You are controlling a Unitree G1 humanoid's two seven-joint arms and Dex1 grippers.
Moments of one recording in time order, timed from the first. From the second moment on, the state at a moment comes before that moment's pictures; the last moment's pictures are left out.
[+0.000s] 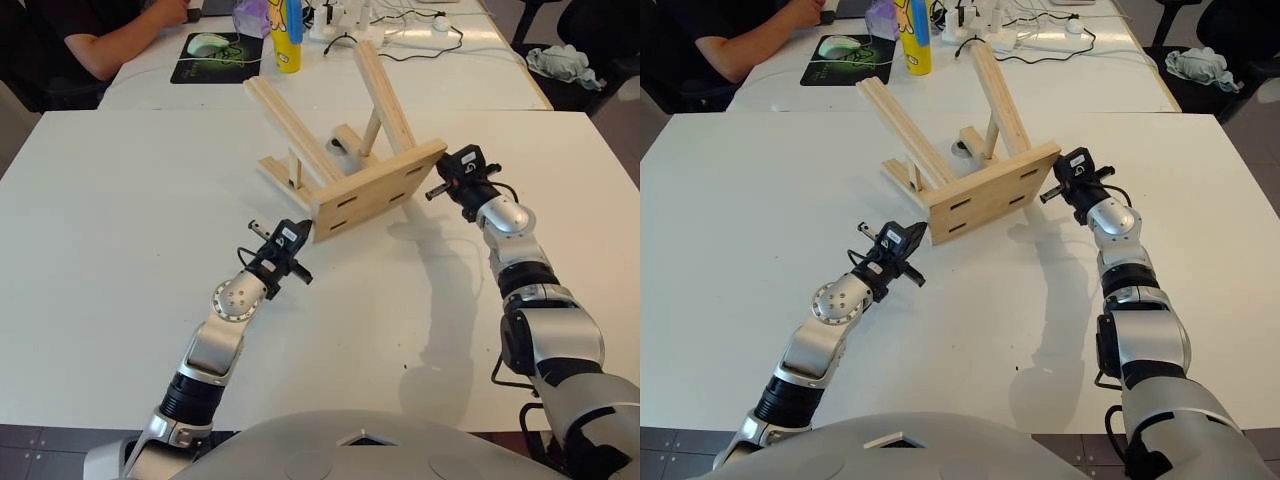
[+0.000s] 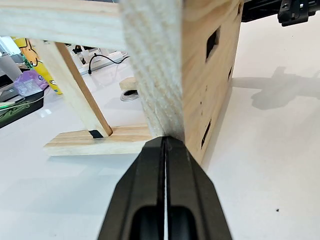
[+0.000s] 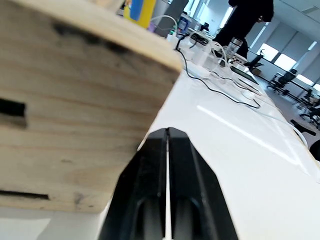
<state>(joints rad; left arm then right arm) -0.01 0.20 -0.30 -0.20 0.12 0.23 -0.30 -0.68 -0.44 -0.04 1.10 -0.02 -0.49 0.50</state>
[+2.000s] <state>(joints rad) 0.39 0.36 -0.07 -0.26 0.07 0.16 -0.27 0.38 -0.23 0.11 -0.20 0.03 0.07 0.25</state>
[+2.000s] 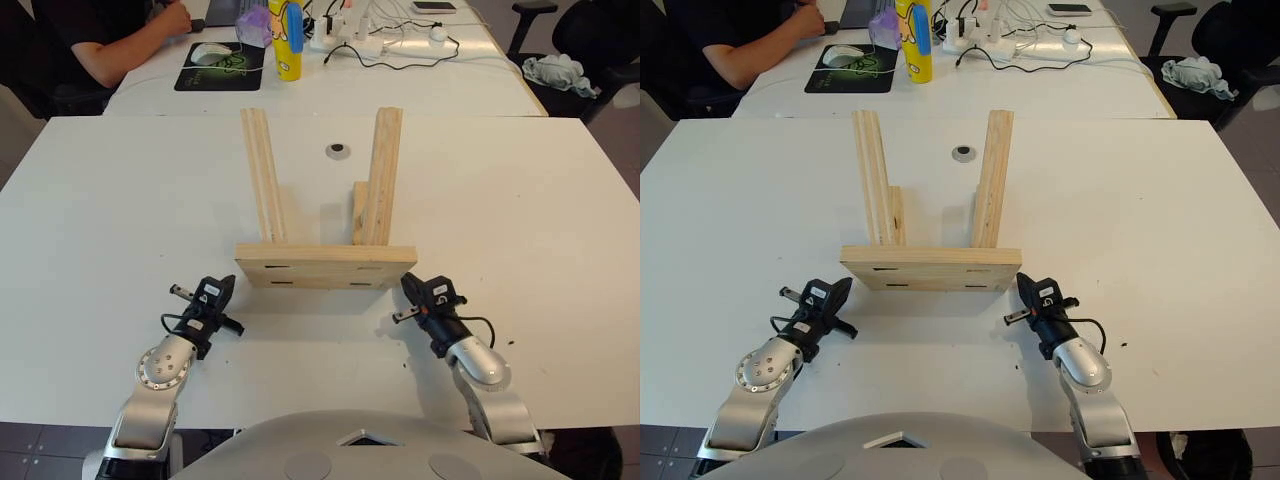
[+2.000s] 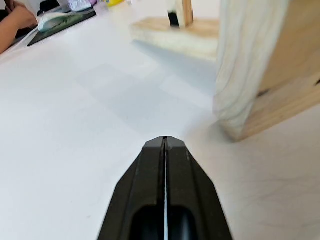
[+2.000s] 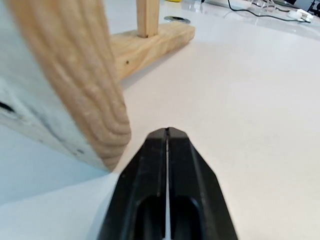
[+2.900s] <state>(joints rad) 0.37 0.30 -0.16 -0.27 0.07 0.17 -0.28 0.38 -0.19 0.14 -0.24 0.05 0.18 0.23</state>
